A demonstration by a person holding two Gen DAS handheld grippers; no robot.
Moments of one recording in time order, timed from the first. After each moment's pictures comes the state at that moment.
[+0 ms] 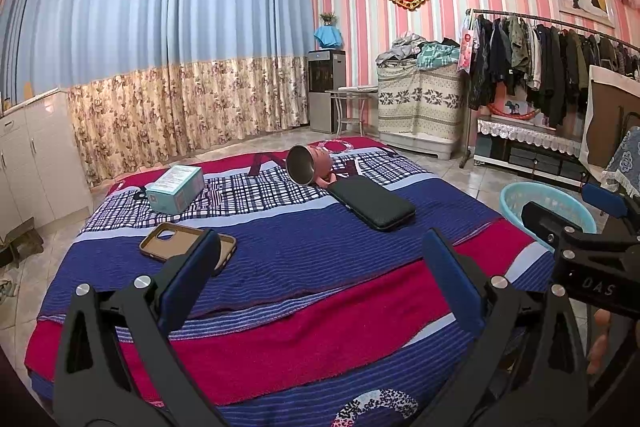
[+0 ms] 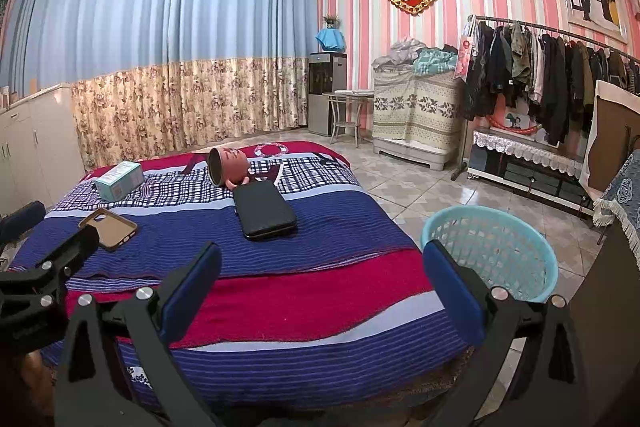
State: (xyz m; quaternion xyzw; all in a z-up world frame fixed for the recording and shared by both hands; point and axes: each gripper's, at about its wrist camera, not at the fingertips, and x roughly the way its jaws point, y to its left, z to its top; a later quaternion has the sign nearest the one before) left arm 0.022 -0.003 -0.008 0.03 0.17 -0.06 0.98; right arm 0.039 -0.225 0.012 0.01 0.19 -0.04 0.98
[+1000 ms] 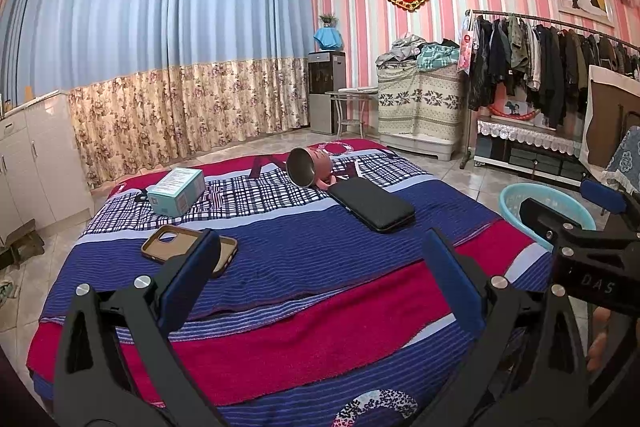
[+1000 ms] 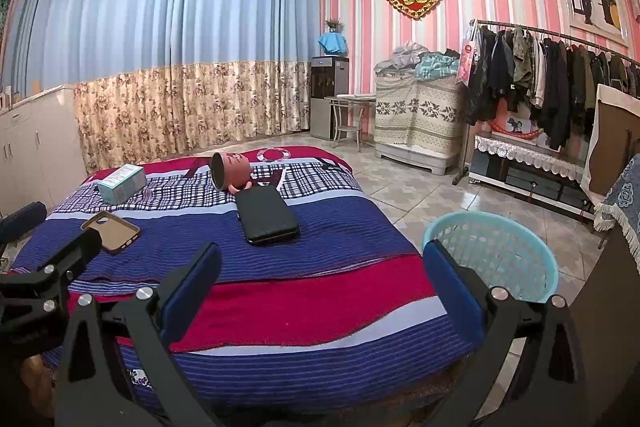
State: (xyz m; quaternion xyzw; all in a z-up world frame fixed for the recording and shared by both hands) left arm 0.023 -0.002 -0.006 0.03 0.17 -0.06 0.98; right arm 0.039 -0.222 0.019 0.00 0.18 -0.04 0.98
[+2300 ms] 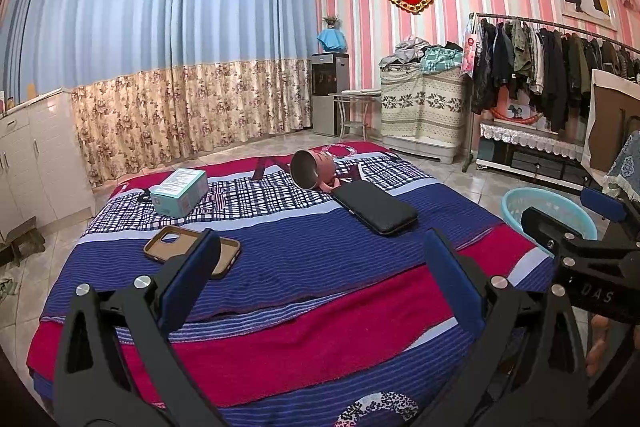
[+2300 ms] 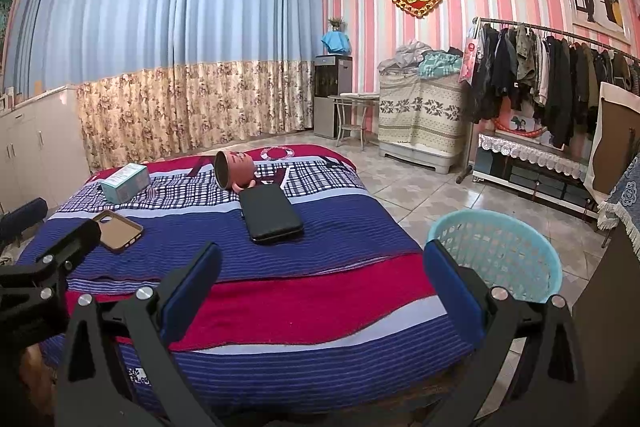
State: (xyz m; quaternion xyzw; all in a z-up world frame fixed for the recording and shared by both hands) left arm 0.025 0.006 -0.002 0.02 0.17 -0.06 0.98; right arm 0.043 -0.217 0.018 0.00 0.18 -0.03 0.98
